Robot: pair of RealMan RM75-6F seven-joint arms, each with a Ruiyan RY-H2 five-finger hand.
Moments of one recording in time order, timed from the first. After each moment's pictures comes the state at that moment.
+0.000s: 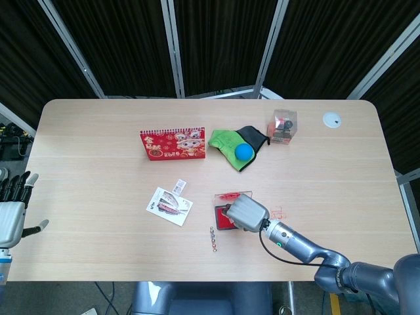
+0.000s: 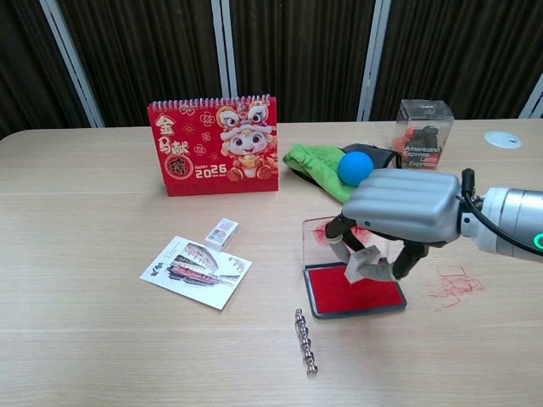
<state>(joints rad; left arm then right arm) -0.13 -1.20 -0.07 -1.54 1.40 1.43 0.17 0.77 -1.53 0.01 -1.33 -1.72 0.90 -0.16</state>
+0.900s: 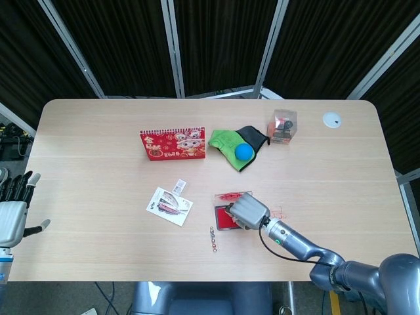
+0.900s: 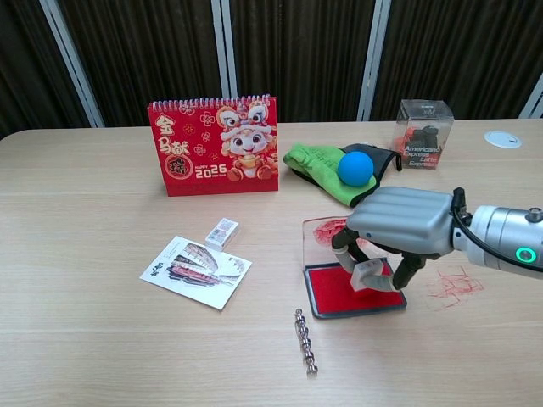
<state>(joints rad) -0.14 -1.20 -0.07 -1.54 1.40 1.42 0.17 0.78 -1.62 -0.02 -1.20 -1.66 0.88 -0.10</state>
